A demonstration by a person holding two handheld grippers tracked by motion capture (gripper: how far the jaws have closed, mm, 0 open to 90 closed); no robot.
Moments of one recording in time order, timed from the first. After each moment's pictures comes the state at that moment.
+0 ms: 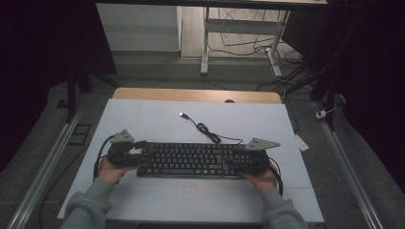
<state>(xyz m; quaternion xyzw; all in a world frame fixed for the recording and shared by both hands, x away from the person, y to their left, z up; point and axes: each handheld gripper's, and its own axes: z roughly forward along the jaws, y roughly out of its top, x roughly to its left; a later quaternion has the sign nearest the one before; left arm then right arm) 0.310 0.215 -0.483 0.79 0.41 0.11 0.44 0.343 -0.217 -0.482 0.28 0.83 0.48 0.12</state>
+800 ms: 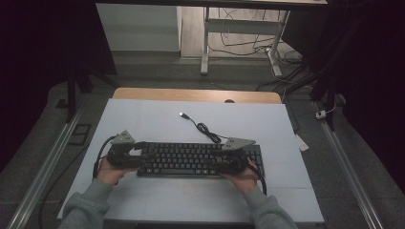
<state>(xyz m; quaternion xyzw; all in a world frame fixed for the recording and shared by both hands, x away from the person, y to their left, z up) 0.309 0.214 -0.483 0.80 0.40 0.12 0.44 0.340 -0.155 -0.483 0.25 0.85 0.47 0.08</state>
